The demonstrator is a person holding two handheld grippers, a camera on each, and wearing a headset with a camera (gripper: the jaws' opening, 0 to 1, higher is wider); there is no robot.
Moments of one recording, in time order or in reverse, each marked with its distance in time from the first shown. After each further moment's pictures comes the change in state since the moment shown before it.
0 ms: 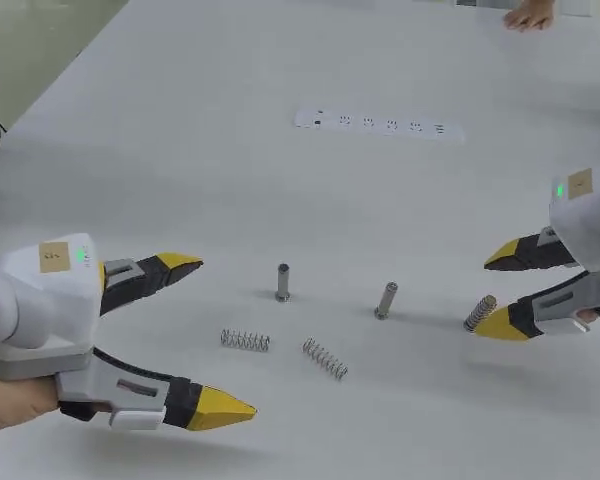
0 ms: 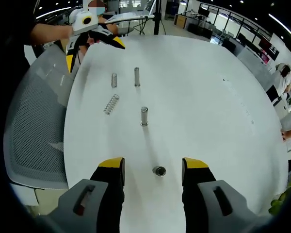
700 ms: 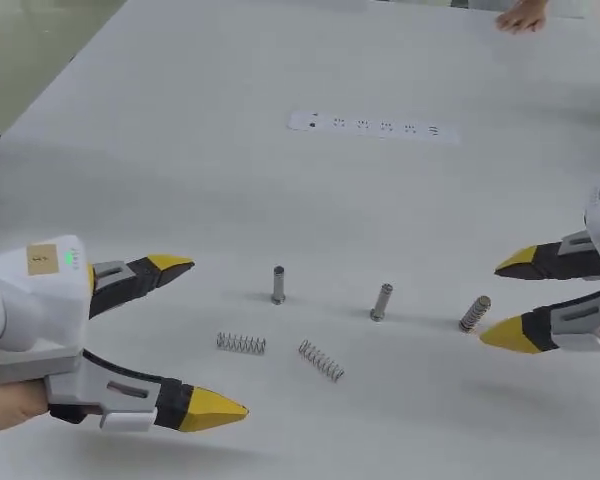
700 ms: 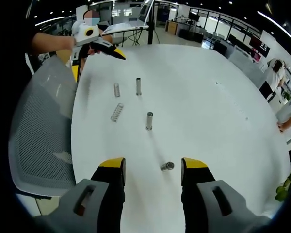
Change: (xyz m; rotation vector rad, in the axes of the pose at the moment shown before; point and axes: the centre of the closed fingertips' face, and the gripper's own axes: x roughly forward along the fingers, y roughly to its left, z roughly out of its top) left arm -0.002 0.002 0.000 0.004 0.003 0.009; right arm -0.021 0.015 -0.002 0.069 -0.078 -0.040
